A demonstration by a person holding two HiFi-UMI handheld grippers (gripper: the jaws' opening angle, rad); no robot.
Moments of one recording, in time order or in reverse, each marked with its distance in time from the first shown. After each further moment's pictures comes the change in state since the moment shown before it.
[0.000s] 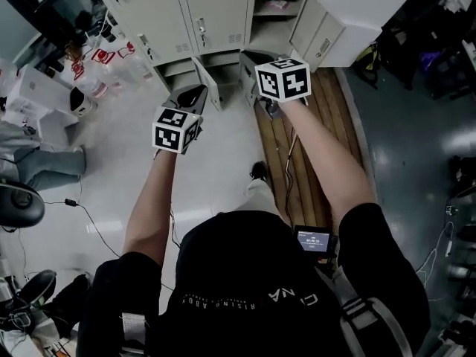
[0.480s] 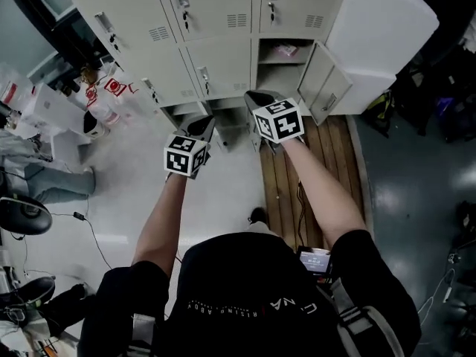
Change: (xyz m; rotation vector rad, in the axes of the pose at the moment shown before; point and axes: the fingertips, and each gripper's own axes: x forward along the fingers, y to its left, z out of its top) left arm 0.154 0.047 0.054 -0.077 0.030 0.085; right arm 0.067 -0.142 0.032 -0.114 0.056 0.032
